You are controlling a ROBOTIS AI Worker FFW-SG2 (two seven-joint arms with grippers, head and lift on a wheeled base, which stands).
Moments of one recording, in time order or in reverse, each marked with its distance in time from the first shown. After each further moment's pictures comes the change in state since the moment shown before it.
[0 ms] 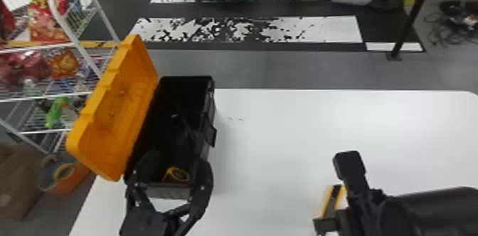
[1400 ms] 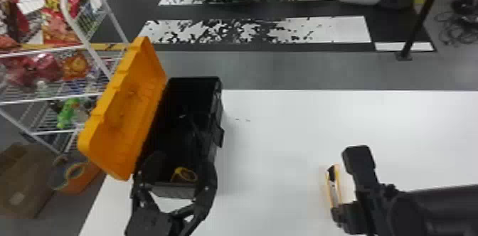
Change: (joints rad) left arm 0.014 0.005 0.016 -0.007 0.006 -0.002 0.000; right arm -0.008 0.000 -0.009 0.030 0.010 -0.032 0.085
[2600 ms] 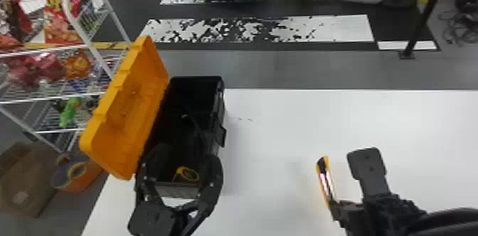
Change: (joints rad) left arm -0.002 0.000 -0.004 -0.045 0.000 0.007 -0.041; right arm 0.146 0.000 0.053 -0.247 0.202 -0.093 0.179
